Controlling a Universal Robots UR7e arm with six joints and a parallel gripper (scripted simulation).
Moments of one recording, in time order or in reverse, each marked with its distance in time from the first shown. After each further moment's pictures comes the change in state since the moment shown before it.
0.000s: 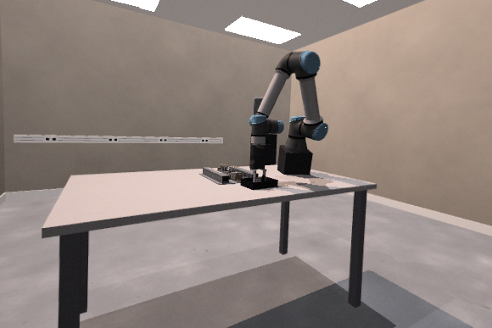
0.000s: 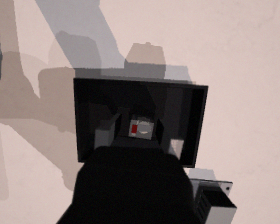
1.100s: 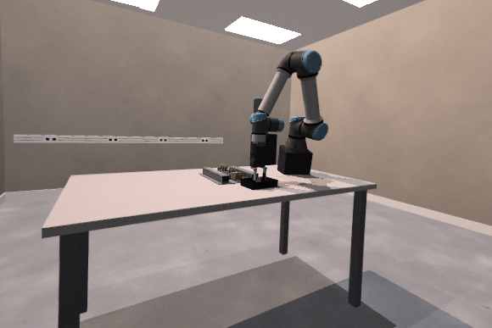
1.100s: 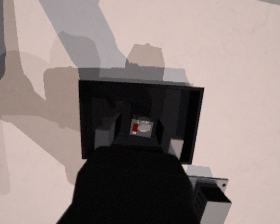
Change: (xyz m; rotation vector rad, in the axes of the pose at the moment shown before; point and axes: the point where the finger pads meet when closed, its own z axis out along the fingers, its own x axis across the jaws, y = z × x) arm -0.001 -0.002 -0.010 0.000 0.000 -0.003
